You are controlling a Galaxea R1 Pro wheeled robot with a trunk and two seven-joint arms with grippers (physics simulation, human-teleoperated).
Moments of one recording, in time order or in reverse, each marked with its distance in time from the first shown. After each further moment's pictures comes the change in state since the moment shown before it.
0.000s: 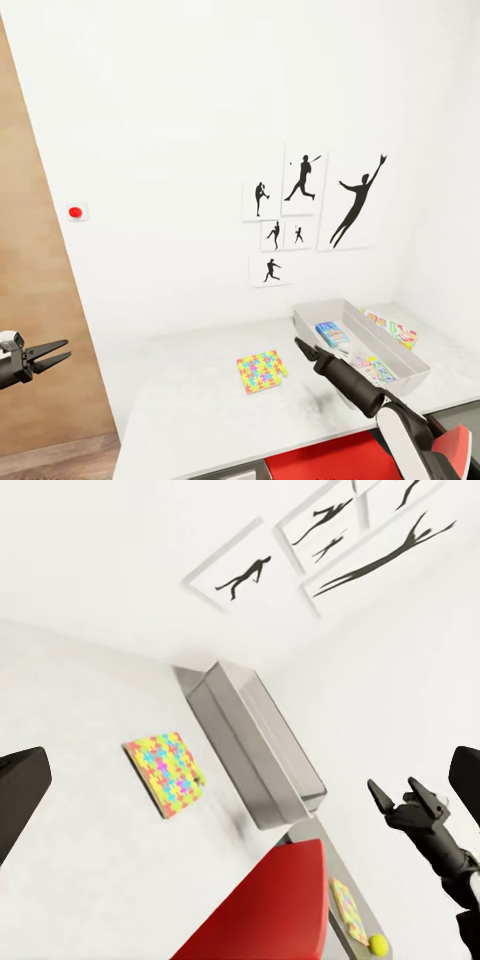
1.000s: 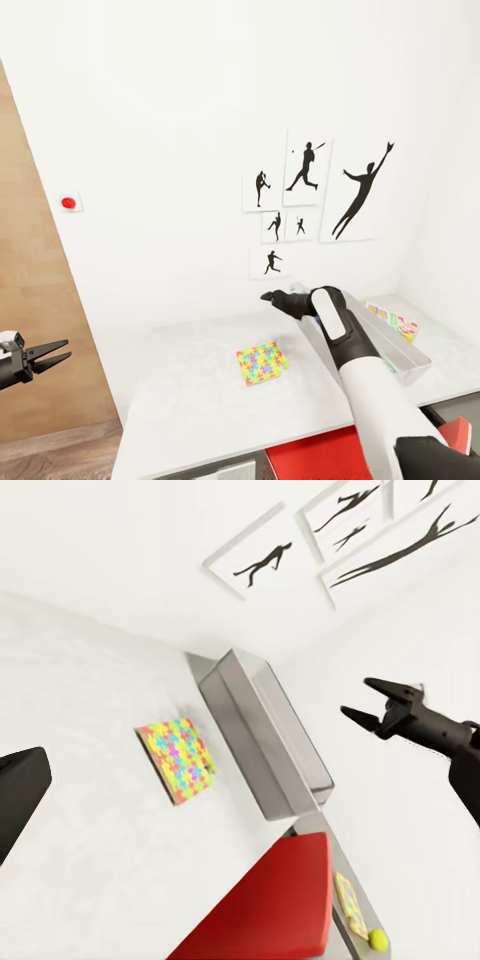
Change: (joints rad) left arm 0.000 0.000 -0.002 0.000 0.000 -0.001 0.000; right arm -0.699 0.193 0.026 0.573 0.010 0.458 -0.520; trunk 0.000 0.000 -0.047
